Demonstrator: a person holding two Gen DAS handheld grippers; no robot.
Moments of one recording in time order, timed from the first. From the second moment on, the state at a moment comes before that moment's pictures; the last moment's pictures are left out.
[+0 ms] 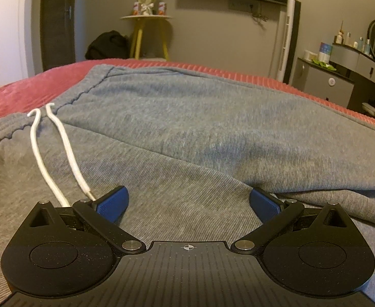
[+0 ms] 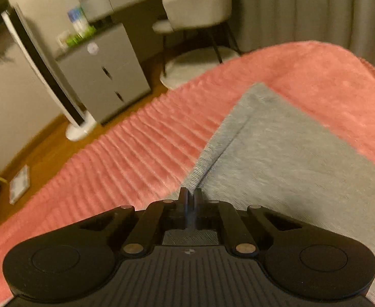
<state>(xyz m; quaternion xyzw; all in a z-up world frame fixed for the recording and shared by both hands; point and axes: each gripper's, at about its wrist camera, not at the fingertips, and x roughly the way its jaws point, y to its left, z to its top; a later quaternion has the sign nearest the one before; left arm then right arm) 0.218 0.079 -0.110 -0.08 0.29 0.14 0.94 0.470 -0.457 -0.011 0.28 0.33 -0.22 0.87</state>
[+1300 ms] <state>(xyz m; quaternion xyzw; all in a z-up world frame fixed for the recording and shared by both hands) 0.371 0.142 -0.007 -0.28 0.38 0.05 0.88 0.202 -0.508 -0.065 0.52 0.21 -0.18 0.81</state>
